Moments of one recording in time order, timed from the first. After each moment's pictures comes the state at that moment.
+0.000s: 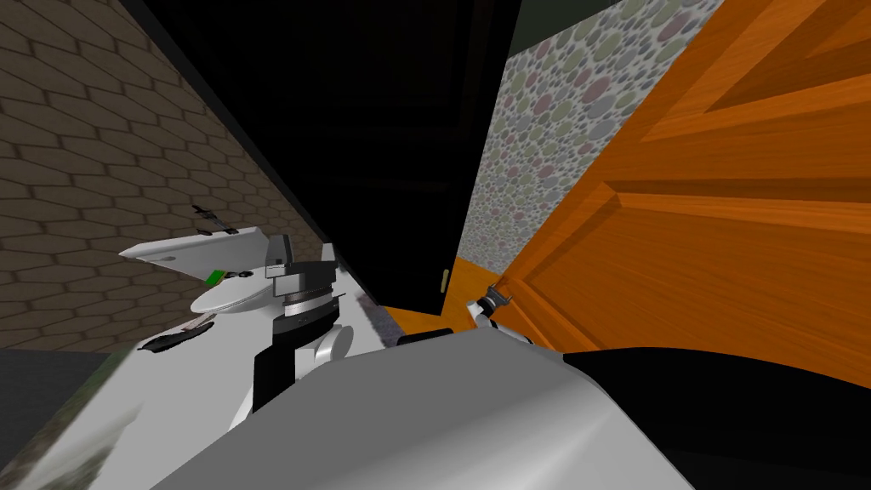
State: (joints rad) arm -0.30 -0.07 -0.65 -0.43 -0.72 -1.16 -0.99
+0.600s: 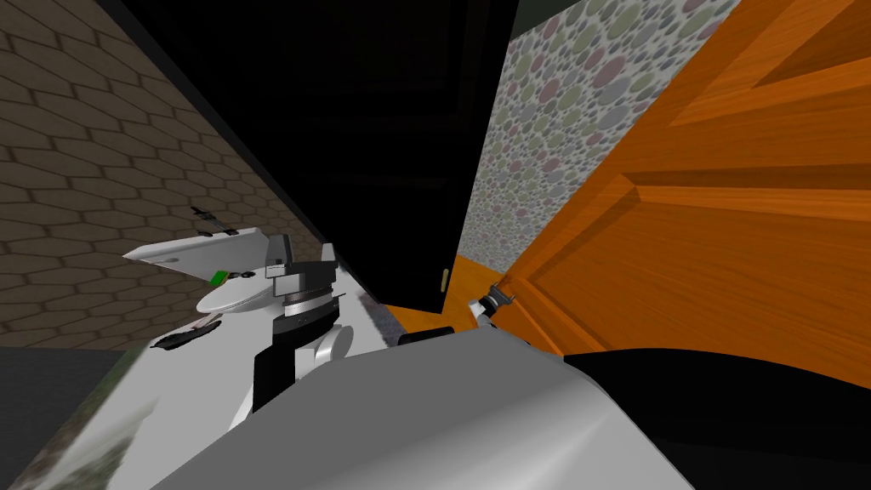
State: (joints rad) arm -0.26 -0.05 -0.66 -0.54 -0.72 -1.13 -0.97
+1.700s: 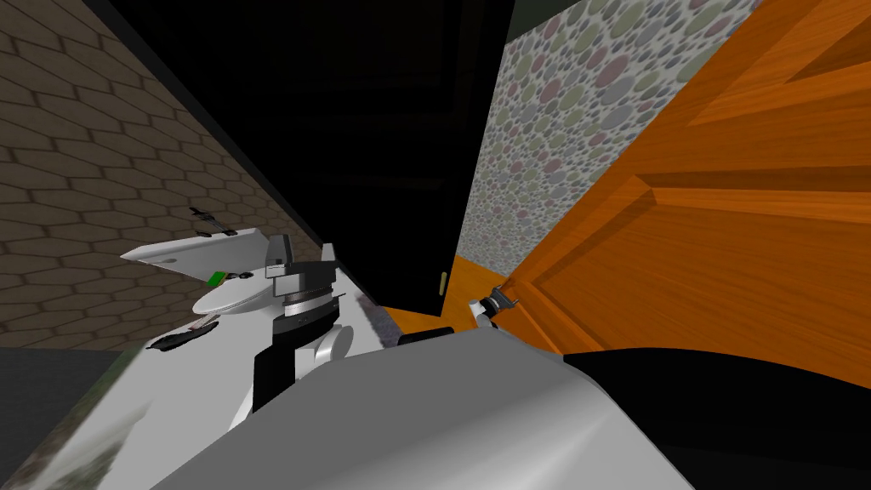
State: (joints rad) arm -0.28 -0.04 -0.75 -0.53 -0.71 -1.16 -0.97
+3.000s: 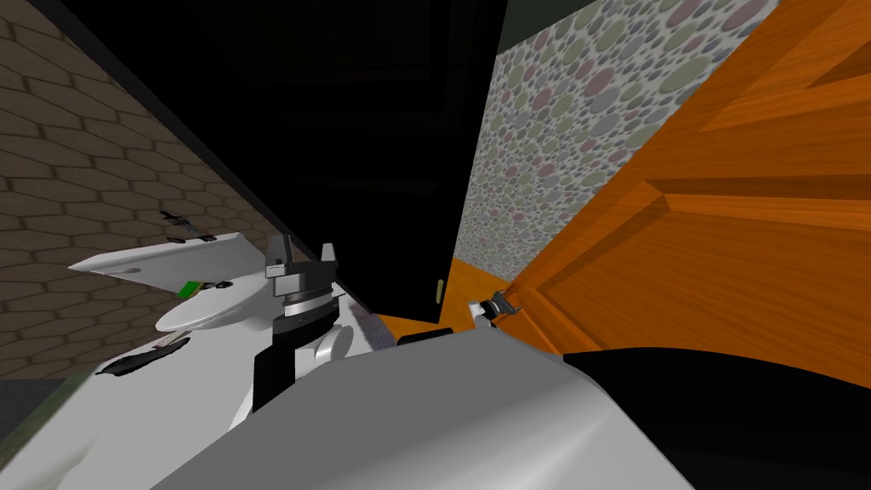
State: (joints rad) arm -0.29 0.01 -0.88 -0.56 -0.70 -1.17 -0.95
